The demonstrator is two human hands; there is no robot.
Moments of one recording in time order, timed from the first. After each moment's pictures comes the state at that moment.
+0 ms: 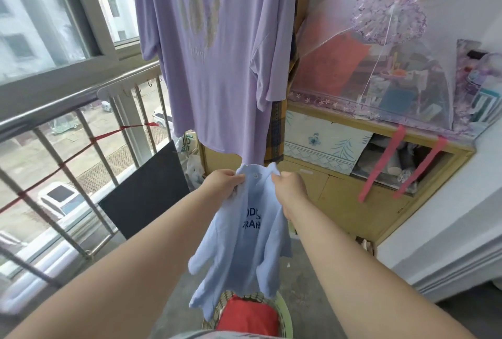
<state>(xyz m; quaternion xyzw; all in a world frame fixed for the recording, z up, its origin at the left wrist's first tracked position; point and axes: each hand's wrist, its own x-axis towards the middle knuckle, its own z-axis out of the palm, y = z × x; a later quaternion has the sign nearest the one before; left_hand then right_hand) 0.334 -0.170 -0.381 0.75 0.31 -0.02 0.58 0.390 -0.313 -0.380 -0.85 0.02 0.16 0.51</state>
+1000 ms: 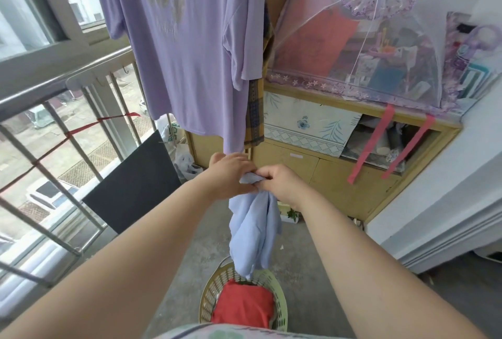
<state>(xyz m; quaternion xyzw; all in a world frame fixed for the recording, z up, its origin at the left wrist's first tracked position) 0.354 -0.189 -0.375 0.99 -0.07 -0.02 0.08 0.405 -0.346 -0.390 -0.82 -0.23 0.27 0.45</state>
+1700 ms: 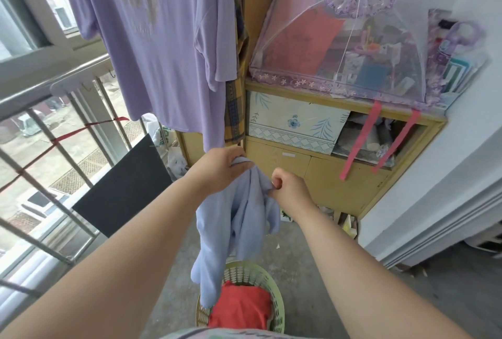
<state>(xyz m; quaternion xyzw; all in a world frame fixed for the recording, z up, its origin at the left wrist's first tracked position) 0.353 -0.199 -0.356 0.96 0.01 0.06 0.29 0.399 -0.383 -0.410 -0.91 -0.15 0.10 0.38</state>
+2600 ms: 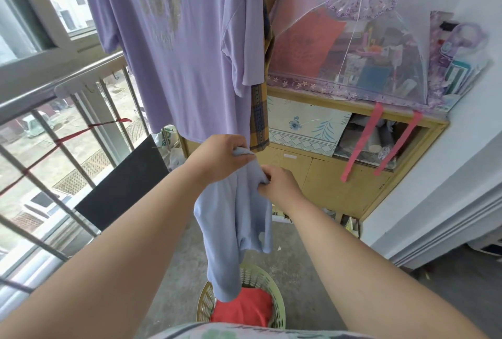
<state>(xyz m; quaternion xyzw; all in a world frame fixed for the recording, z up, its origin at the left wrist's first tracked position) 0.357 -0.201 -0.326 0.96 0.01 0.09 0.25 0.402 -0.362 -0.398 -0.89 -0.21 0.12 0.39</state>
